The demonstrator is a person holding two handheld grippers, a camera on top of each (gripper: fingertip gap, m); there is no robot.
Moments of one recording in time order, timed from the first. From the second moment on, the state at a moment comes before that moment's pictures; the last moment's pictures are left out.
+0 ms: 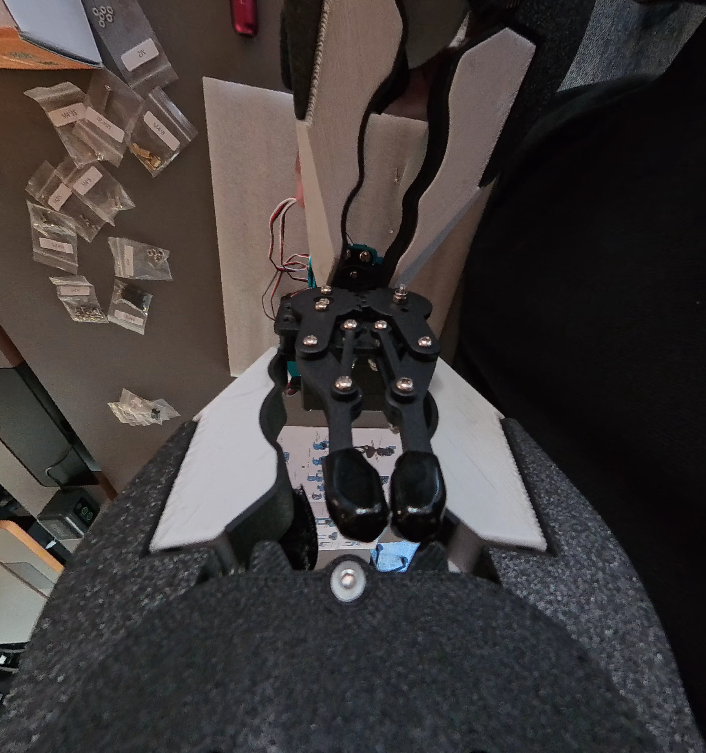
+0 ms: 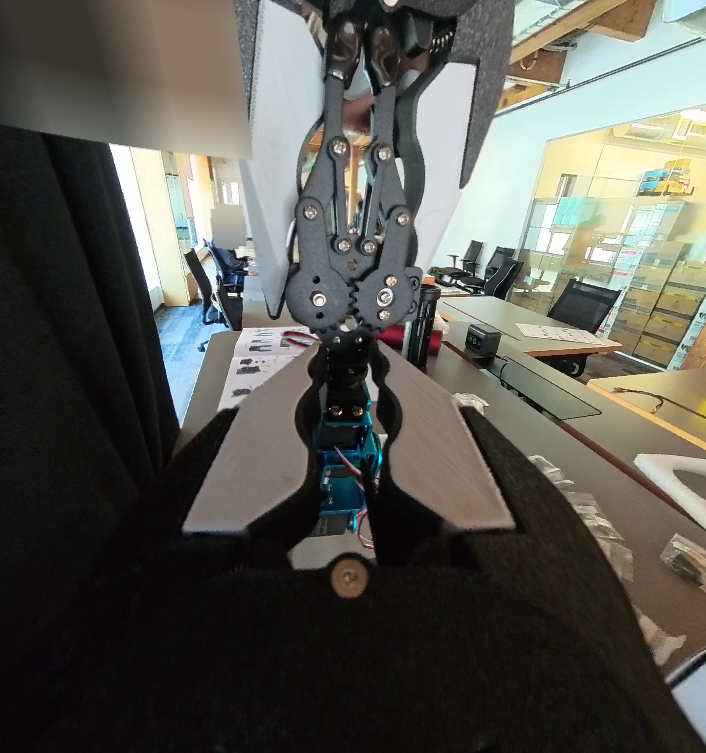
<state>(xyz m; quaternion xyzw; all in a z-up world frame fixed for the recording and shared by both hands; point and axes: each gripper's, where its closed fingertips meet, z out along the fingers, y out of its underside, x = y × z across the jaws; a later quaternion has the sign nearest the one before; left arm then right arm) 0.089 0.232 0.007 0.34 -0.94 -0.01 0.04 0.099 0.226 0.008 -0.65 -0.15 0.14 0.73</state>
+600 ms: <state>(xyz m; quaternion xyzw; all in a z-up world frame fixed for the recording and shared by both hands) 0.084 0.233 0.009 0.33 -0.94 -0.03 0.06 0.091 0.232 -0.003 -0.64 -0.13 0.17 0.73</state>
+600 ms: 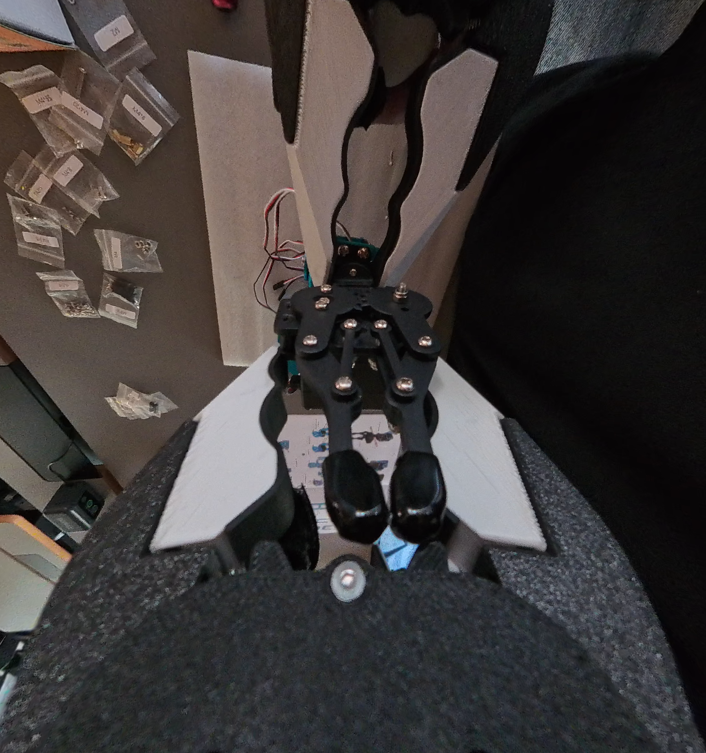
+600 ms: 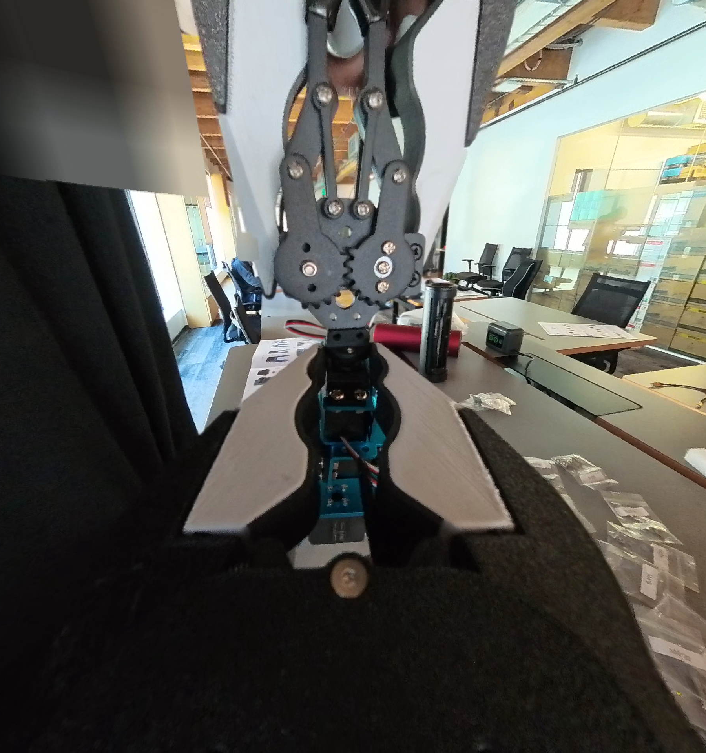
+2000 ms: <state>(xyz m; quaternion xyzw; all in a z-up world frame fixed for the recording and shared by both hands) 0.096 0.243 0.023 0.32 -0.94 -0.09 0.04 0.081 0.236 -0.002 -0.67 -0.16 0.16 0.71</state>
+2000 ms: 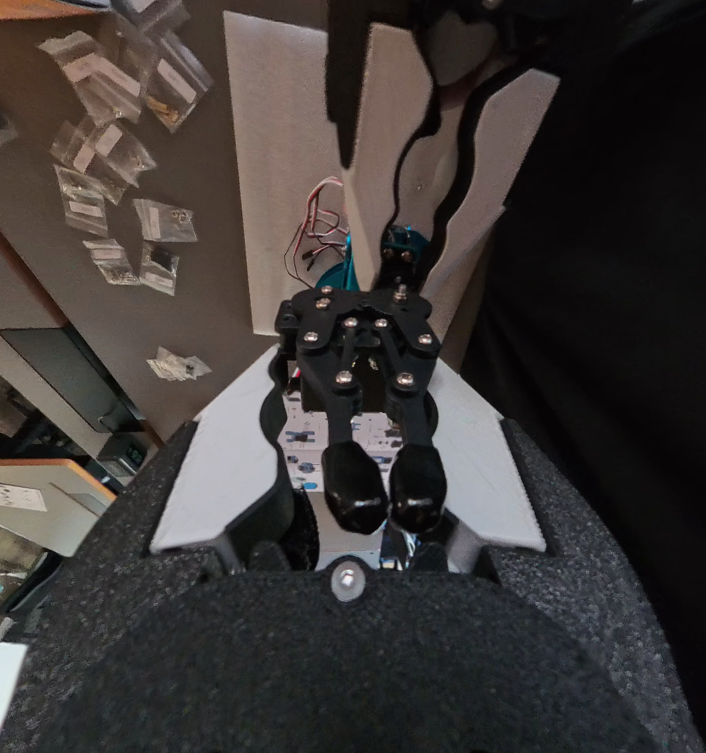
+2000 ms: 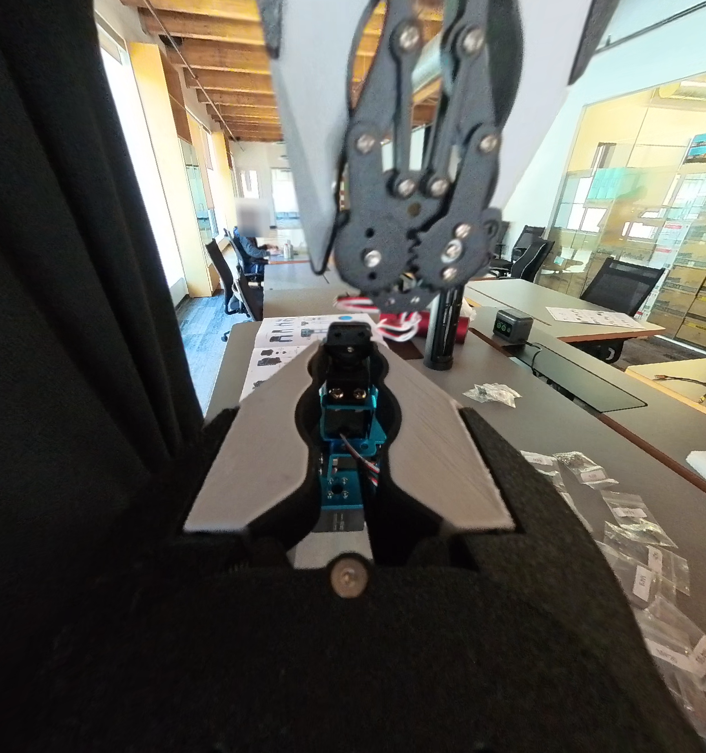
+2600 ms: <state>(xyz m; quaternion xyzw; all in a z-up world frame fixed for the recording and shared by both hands) 0.086 0.249 0.019 0.36 -0.93 -0.02 0.04 0.078 0.236 -0.002 -0.66 -0.16 0.16 0.71</state>
